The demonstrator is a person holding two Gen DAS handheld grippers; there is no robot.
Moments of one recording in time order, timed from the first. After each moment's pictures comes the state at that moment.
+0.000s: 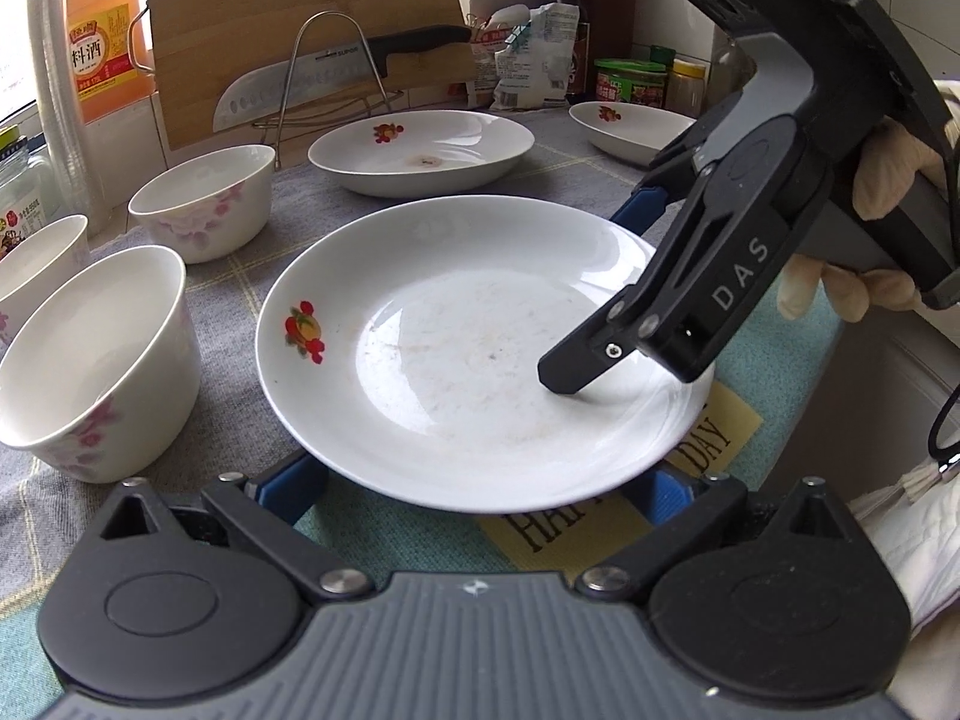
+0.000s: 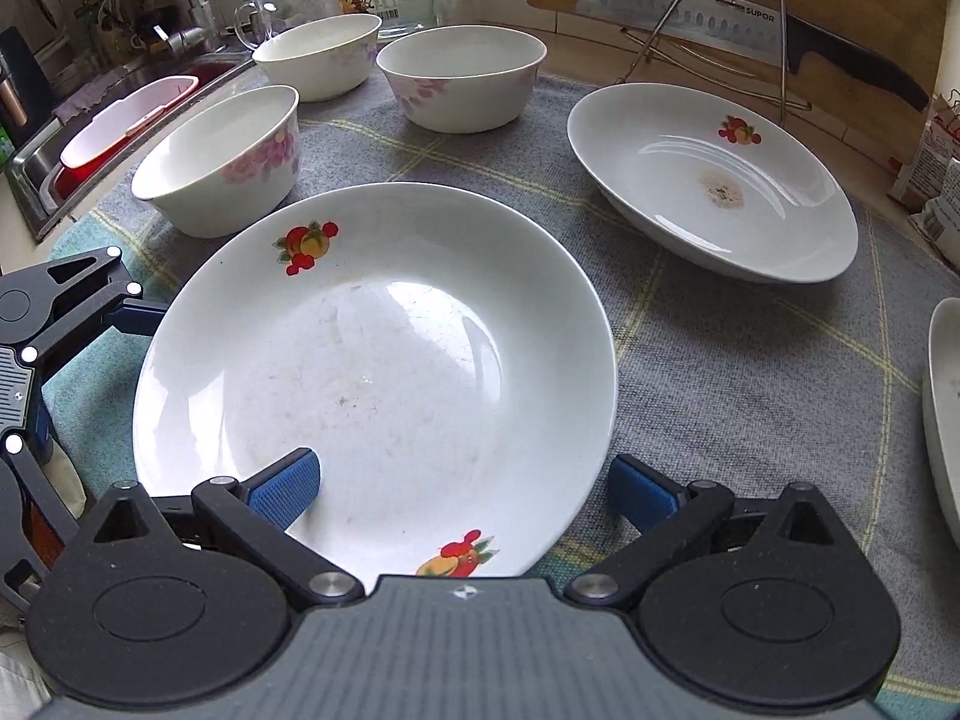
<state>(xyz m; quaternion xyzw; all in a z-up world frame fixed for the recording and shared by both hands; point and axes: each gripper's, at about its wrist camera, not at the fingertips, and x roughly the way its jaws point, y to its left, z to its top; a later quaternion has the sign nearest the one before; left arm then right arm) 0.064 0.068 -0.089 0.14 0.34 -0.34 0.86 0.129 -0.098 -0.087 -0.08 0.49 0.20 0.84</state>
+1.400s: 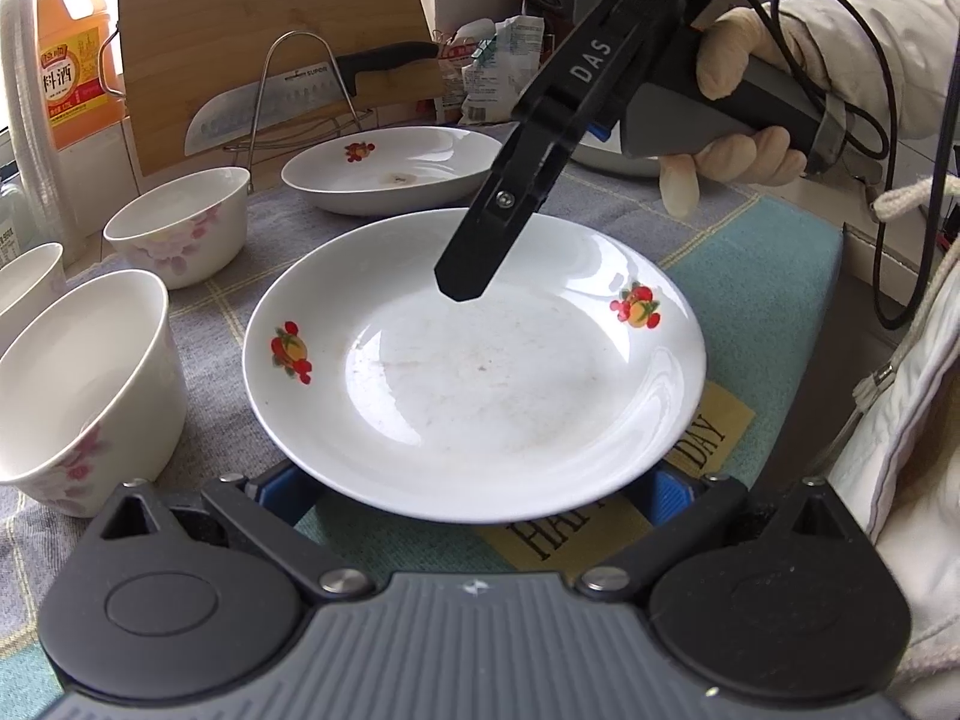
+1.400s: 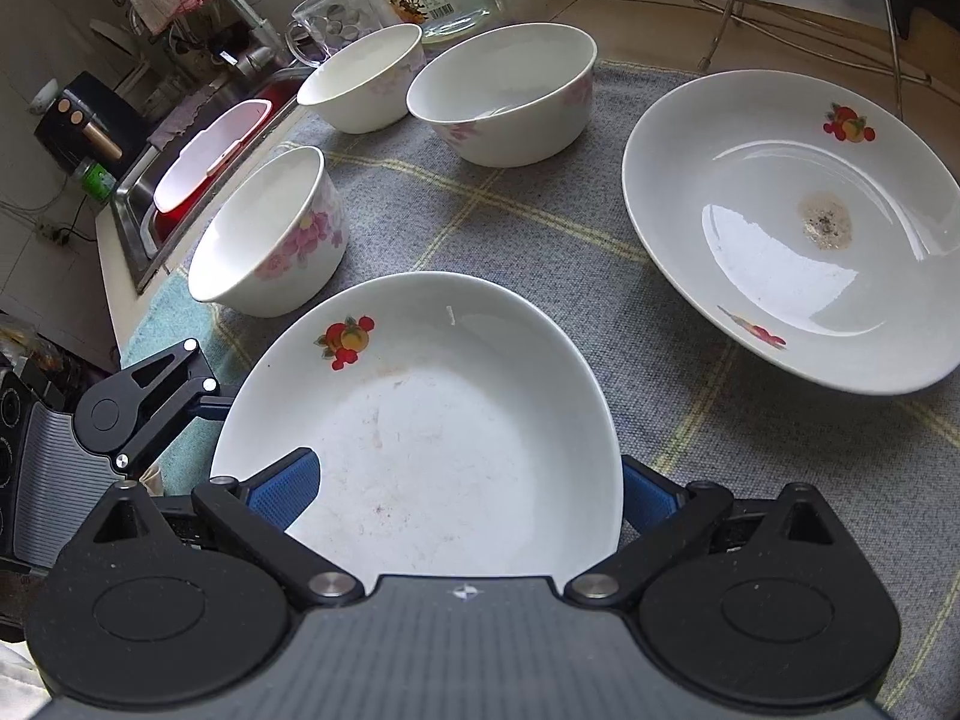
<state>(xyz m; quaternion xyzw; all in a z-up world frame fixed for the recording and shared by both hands) 0.065 0.071 -0.090 0.15 0.32 -0.38 0.86 0.211 -0.114 -0.078 0.02 0.55 0.33 0.77</state>
